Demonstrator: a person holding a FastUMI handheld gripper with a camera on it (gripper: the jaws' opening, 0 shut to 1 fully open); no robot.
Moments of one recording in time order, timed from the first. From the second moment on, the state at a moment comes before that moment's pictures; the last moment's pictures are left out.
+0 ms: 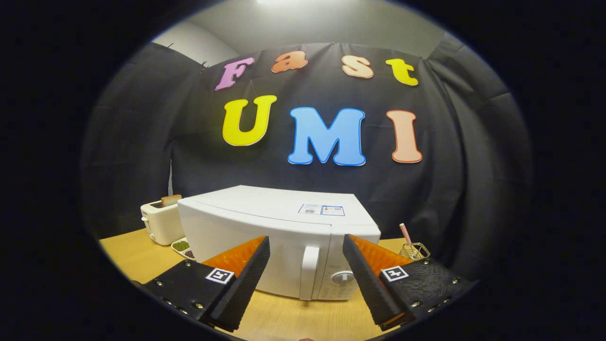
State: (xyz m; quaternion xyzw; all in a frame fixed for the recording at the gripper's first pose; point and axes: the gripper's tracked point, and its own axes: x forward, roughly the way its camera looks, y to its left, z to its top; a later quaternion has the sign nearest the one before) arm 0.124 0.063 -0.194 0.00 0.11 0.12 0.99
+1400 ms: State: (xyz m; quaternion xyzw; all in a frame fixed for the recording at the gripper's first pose) arm 0.150 0.073 -0.318 0.01 0.25 0.12 0.96
